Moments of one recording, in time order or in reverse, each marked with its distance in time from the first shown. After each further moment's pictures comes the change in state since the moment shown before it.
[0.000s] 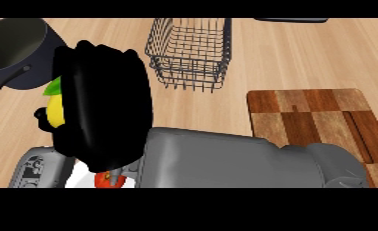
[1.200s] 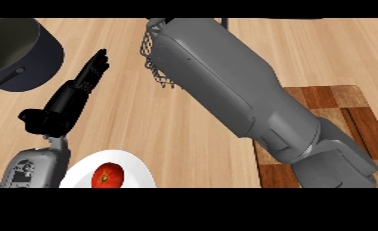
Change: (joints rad) left arm 0.011 0.010 0.025 -0.053 0.014 -0.007 0.032; right arm -0.211 0.009 -0.390 0.674 -0.056 -0.203 -0.203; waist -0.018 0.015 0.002
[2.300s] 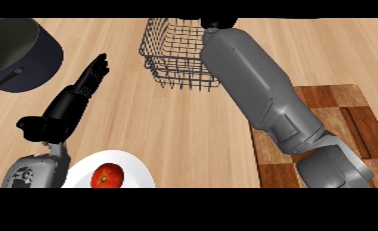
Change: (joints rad) left arm 0.039 -0.015 -0.002 -0.037 -0.007 -0.008 0.005; right arm 0.157 -0.017 -0.199 0.233 -0.044 -0.235 -0.491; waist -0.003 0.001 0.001
